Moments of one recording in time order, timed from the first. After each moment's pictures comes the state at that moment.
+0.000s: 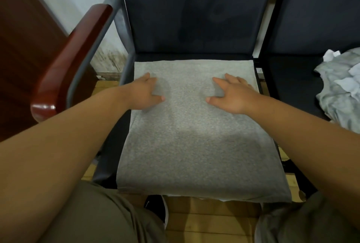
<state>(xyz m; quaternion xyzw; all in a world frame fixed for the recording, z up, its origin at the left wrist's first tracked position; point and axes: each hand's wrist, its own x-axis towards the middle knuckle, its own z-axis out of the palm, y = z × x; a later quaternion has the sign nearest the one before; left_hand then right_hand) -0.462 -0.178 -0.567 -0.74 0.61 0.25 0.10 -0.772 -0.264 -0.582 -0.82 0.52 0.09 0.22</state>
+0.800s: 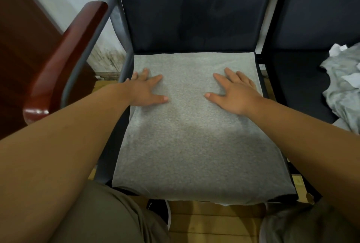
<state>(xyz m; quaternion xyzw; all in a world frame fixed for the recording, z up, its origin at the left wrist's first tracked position) -0.451 -0.199 -0.582 -0.74 0.61 0.24 0.15 -0.770 -0.272 -0.603 -0.83 0.53 0.06 0.18</state>
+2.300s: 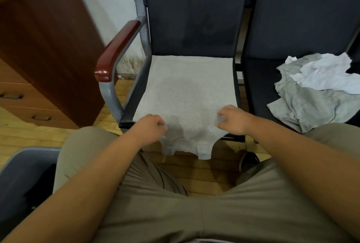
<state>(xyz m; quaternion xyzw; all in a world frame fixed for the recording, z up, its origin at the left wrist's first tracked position) -0.604 0.090 -0.554 -0.79 0.55 0.28 -0.08 -0.895 -0.071 -0.548 -0.84 0.46 0.13 0.26</state>
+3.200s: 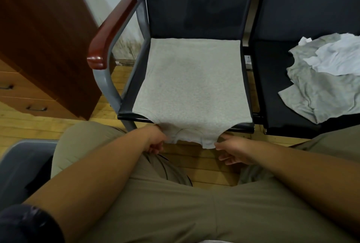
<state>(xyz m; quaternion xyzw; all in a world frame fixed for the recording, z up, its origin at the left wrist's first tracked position) -0.591 0.078 -0.664 -0.80 0.25 0.54 -0.08 -0.898 -0.006 -0.654 -0.51 0.58 0.08 0.64</state>
